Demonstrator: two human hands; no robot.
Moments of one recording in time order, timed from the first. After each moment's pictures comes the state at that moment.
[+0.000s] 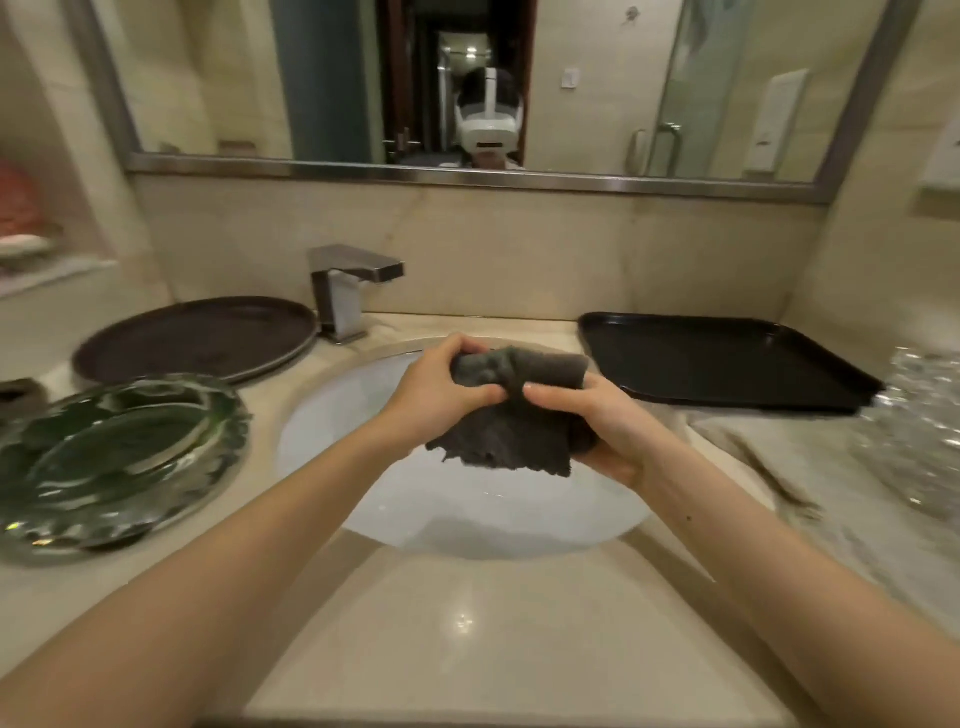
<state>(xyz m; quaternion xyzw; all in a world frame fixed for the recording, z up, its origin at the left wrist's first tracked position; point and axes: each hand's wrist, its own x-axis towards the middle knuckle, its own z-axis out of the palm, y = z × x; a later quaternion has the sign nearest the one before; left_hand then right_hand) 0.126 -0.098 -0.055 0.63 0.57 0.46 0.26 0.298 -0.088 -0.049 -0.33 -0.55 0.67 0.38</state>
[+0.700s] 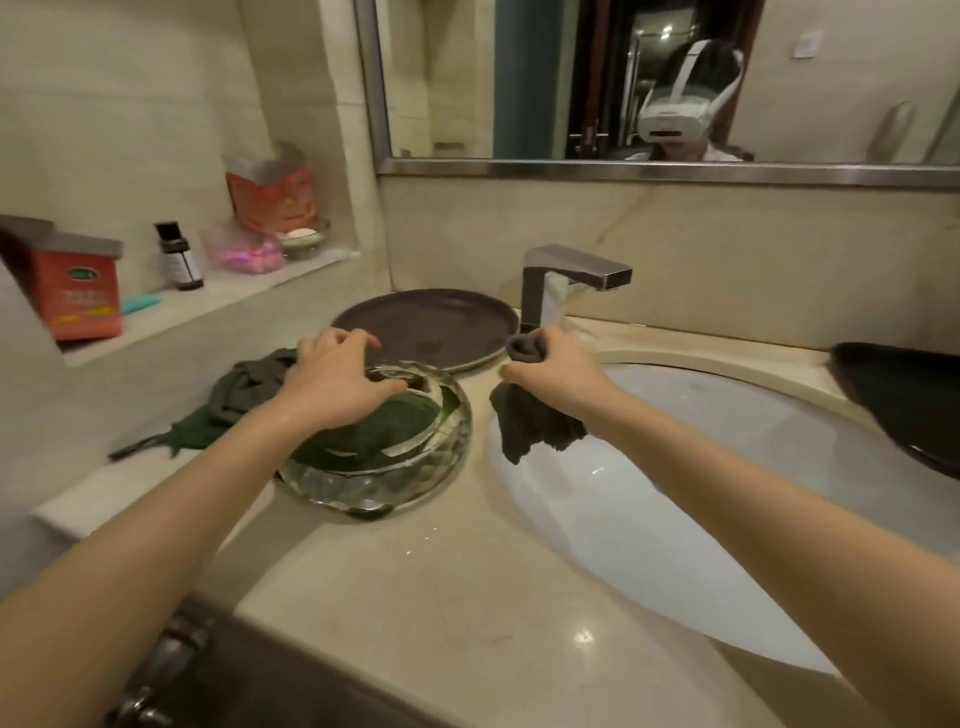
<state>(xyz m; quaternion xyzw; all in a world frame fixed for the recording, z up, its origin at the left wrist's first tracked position) -0.100 -0.183 -0.037 0.45 0.87 0.18 0.01 0.082 -0.071 -0.039 -0.38 -0.80 0.40 0.25</state>
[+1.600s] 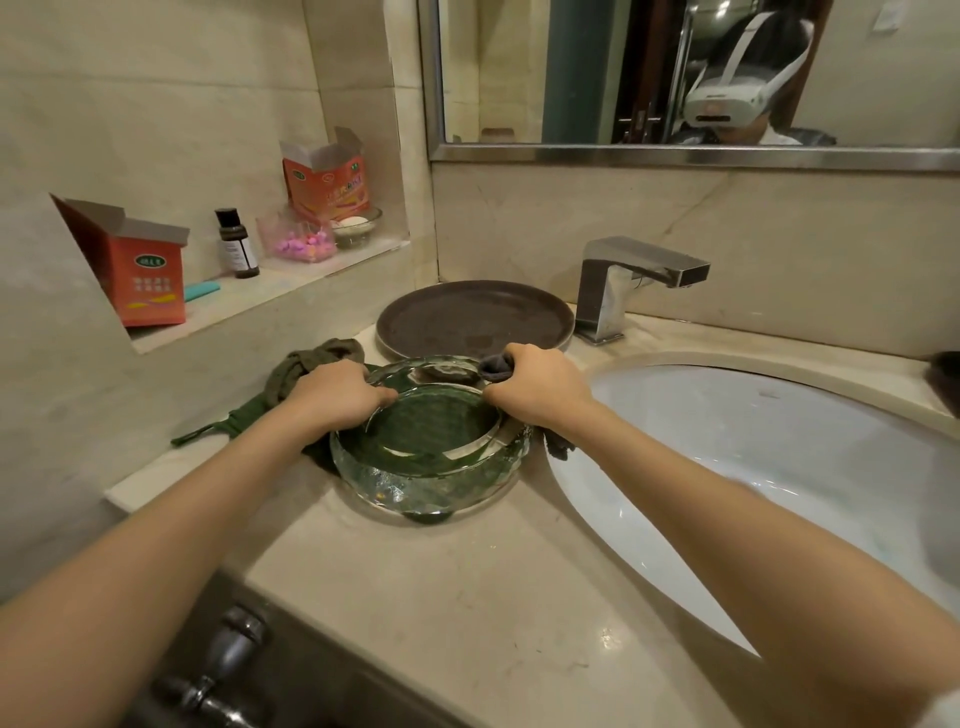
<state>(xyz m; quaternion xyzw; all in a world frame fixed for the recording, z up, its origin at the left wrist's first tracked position) -0.158 -0.194 -0.060 0.37 0.91 0.16 0.08 0.002 -0.067 -0.065 -0.36 -0.91 0.18 0.15</state>
